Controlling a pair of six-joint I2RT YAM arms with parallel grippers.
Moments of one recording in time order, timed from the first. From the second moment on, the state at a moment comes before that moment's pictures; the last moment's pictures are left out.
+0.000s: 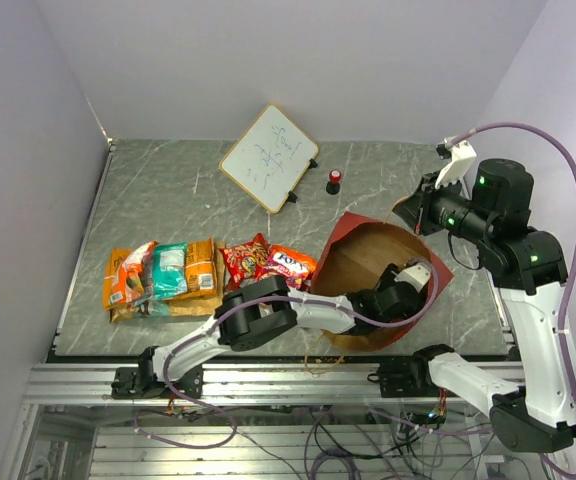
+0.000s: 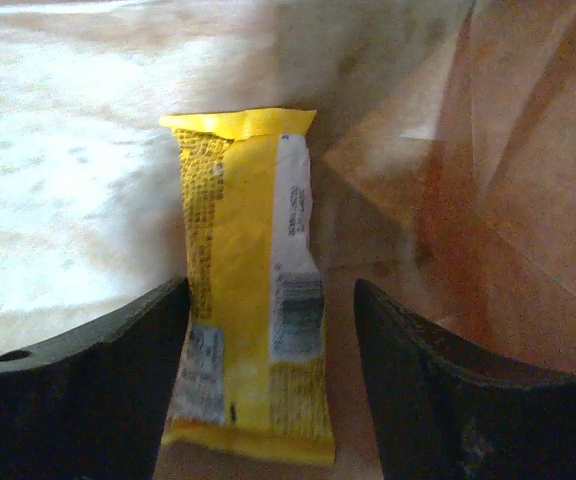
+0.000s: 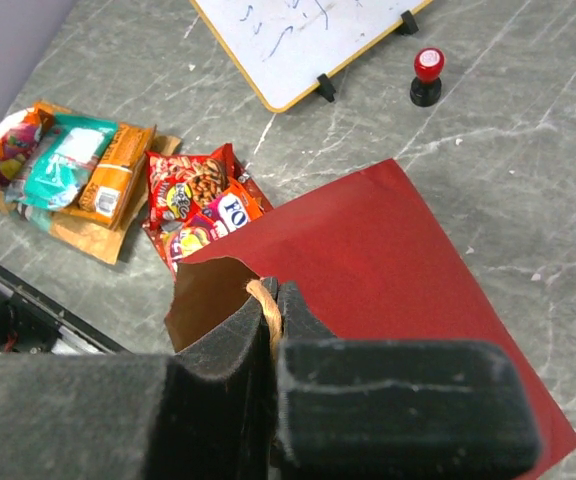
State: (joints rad) left arm -1.36 2.36 1.64 0.30 -0.53 -0.26; right arm 0.27 1.00 1.50 -0.93 -0.28 0.12
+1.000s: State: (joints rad) left arm -1.32 1.91 1.53 -0.20 -0.26 -0.35; right arm 0.27 0.90 1.37 -0.78 -0.04 0.01
